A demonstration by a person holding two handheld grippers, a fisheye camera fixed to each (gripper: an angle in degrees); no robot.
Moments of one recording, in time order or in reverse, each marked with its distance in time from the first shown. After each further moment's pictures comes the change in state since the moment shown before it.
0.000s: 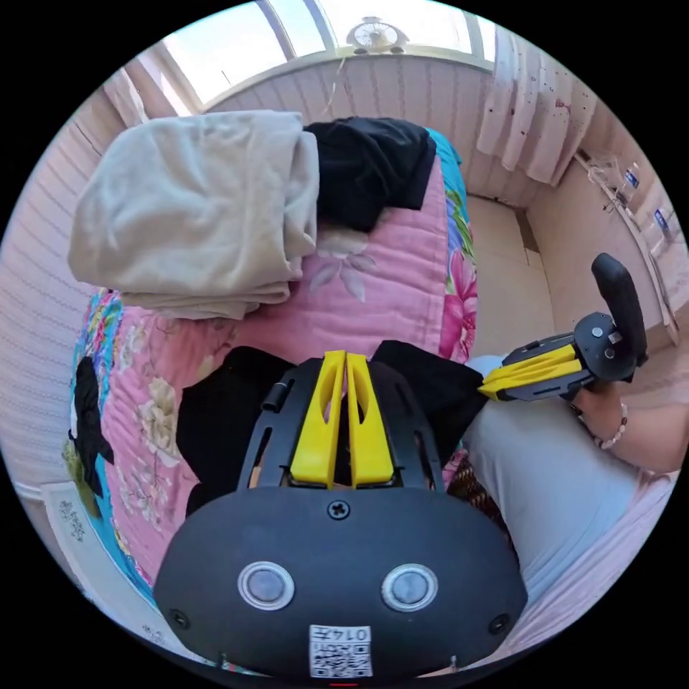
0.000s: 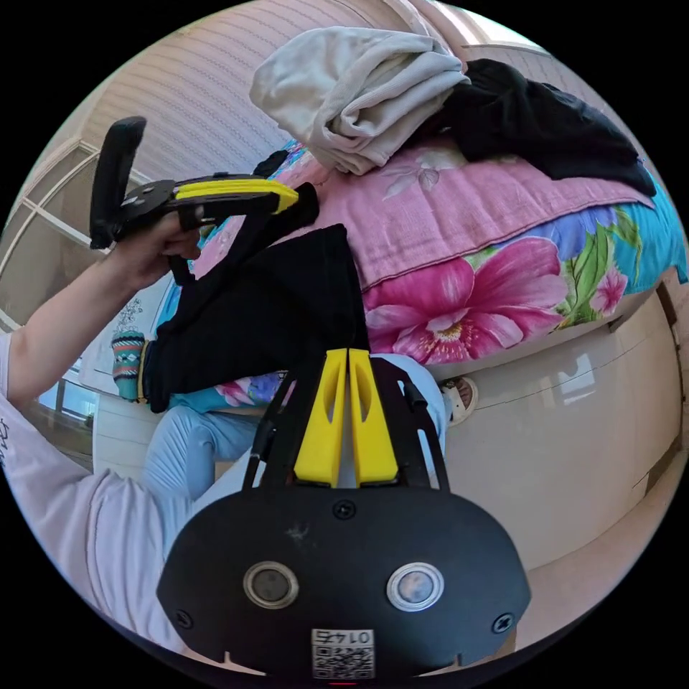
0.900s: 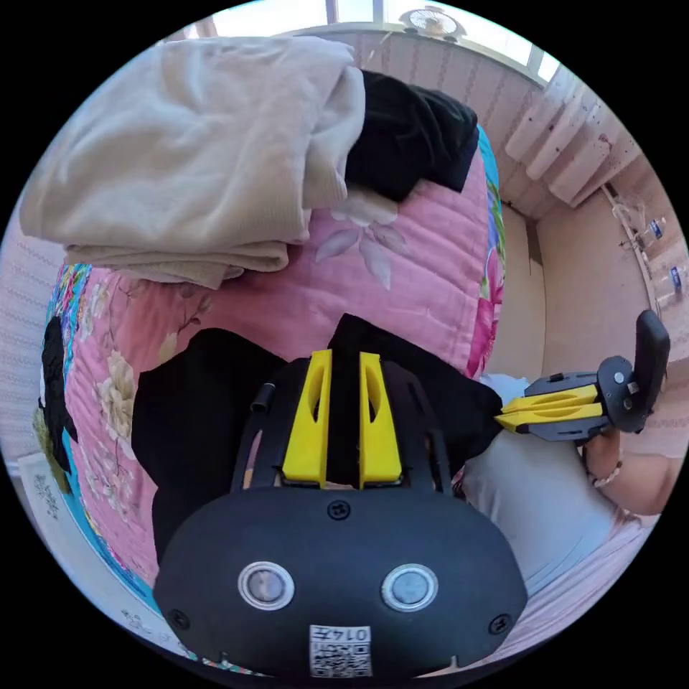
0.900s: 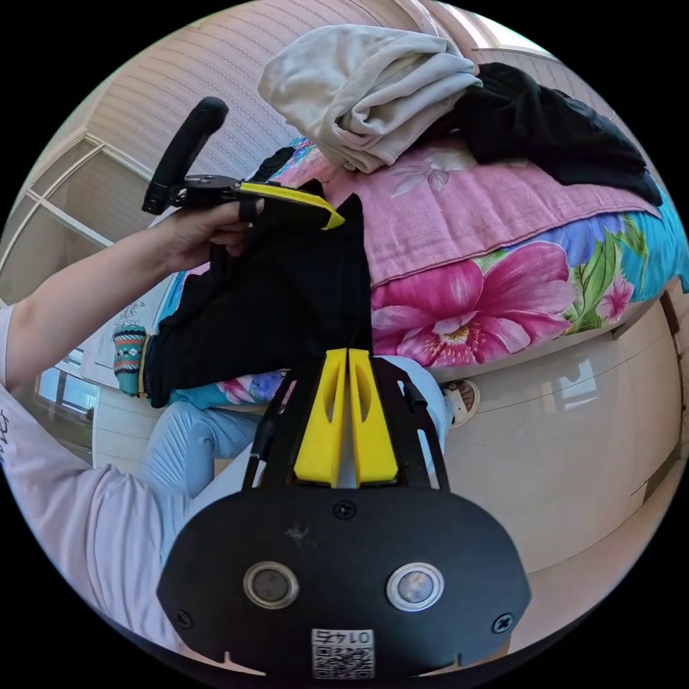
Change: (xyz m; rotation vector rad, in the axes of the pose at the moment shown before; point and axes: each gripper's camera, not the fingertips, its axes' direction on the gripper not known) left arm -0.044 -0.026 0.068 -0.109 0.073 -0.100; right arm -0.010 0.008 -0.007 -0.005 -0.021 -0.018
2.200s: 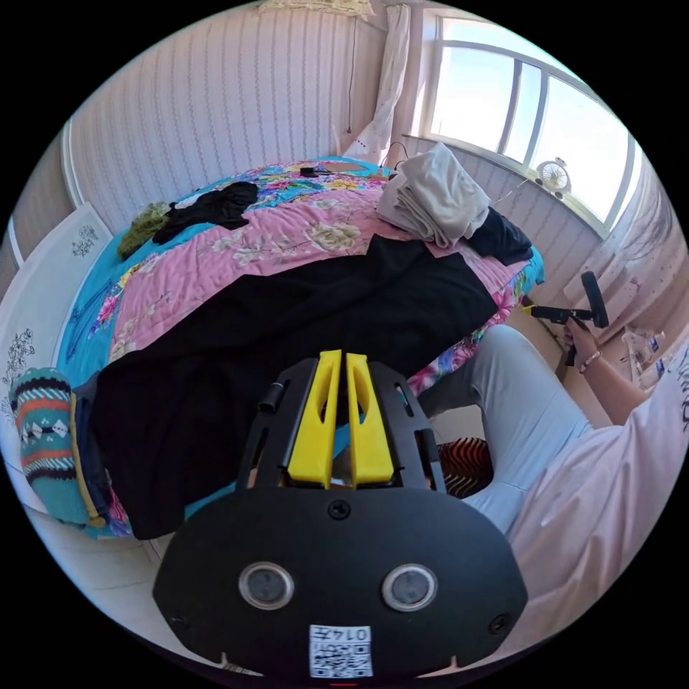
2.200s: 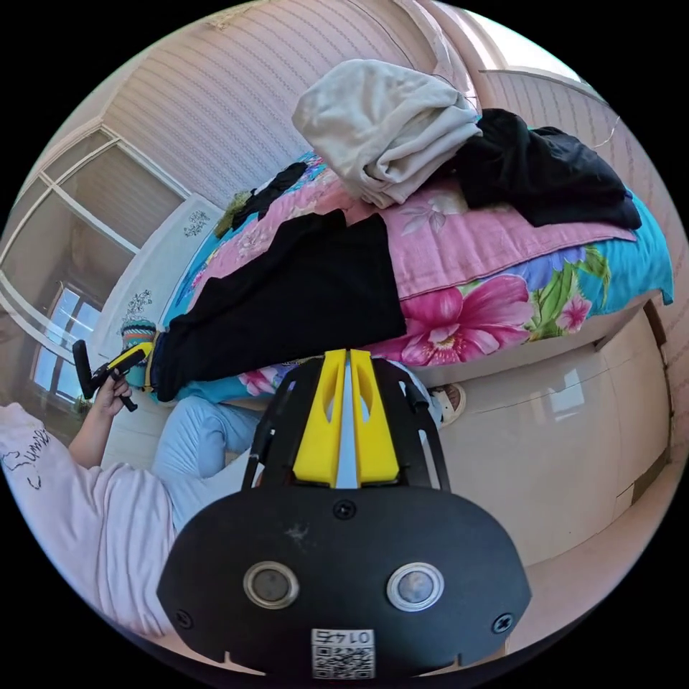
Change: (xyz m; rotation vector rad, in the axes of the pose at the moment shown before) left arm -0.105 0.549 -0.100 0.374 -0.128 -0.643; right arm -0.062 -0.018 0.019 0.049 0.041 -0.053
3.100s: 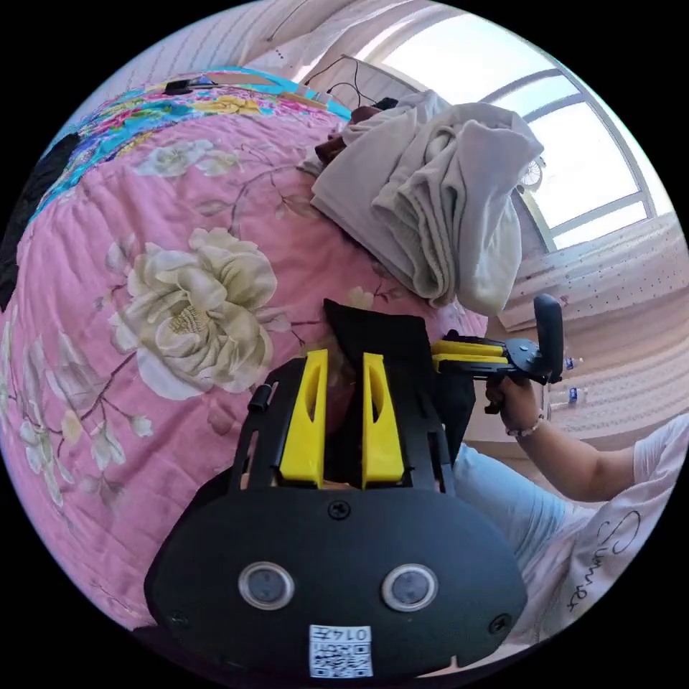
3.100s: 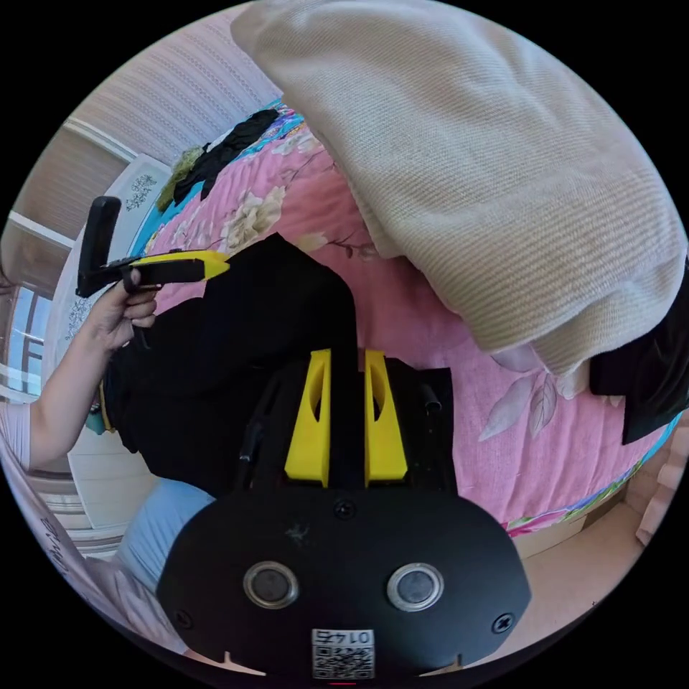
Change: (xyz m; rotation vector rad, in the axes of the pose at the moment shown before) left arm -0.087 -0.312 0.406 -0.392 0.605 0.108; right arm -0.065 -0.279 0.313 -0.241 0.161 0.002
